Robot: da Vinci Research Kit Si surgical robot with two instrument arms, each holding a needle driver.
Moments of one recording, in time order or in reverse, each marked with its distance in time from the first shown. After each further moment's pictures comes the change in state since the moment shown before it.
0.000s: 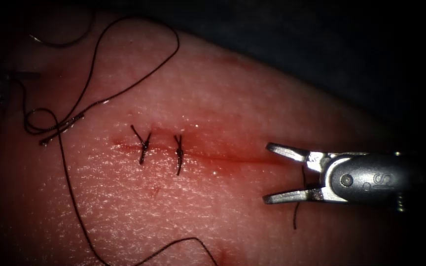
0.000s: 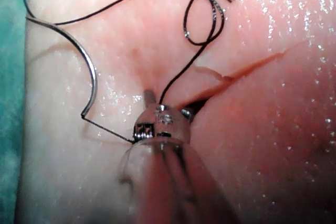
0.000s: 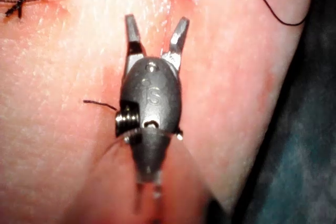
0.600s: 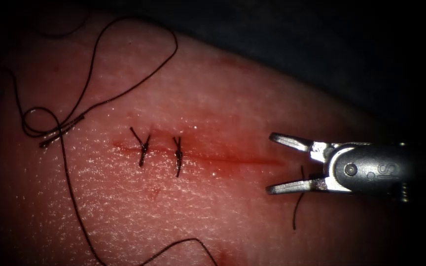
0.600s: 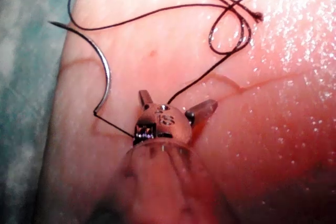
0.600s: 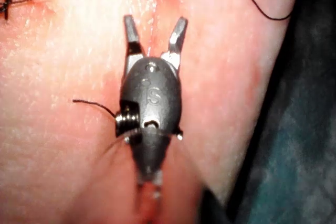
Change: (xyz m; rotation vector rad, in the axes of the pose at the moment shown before) right arm 0.000 0.001 0.000 -0.004 -0.004 0.008; left arm 0.005 -0.002 -0.007 0.026 0.066 -0.077
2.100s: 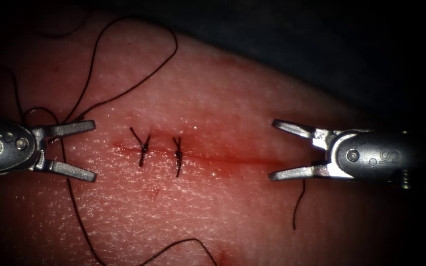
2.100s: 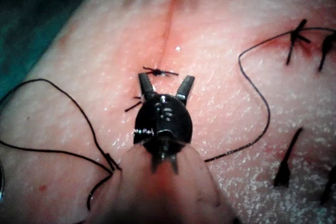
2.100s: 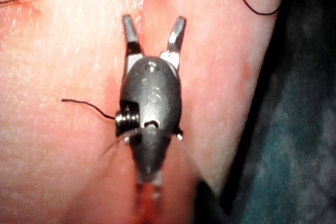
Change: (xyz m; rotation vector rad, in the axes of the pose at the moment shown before) right arm 0.000 0.002 0.000 -0.003 -0.004 0.010; left arm 0.026 0.013 -0.002 0.207 0.372 -0.313
